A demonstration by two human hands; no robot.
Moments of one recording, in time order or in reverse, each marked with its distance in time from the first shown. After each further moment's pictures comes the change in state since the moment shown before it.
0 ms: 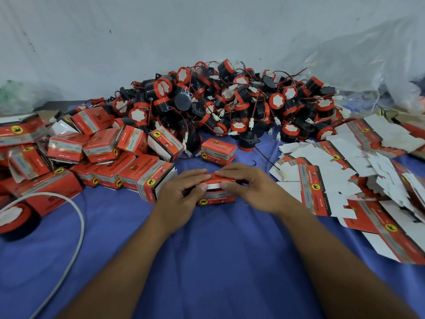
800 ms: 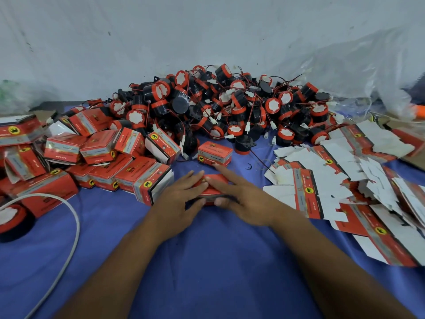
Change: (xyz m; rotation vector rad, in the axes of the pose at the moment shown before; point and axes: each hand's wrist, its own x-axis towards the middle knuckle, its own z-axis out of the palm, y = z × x) left_hand -0.004 -0.003 -0.003 0.388 -0.191 0.160; right_hand -0.009 0.001 0.004 -0.412 -0.181 -0.113
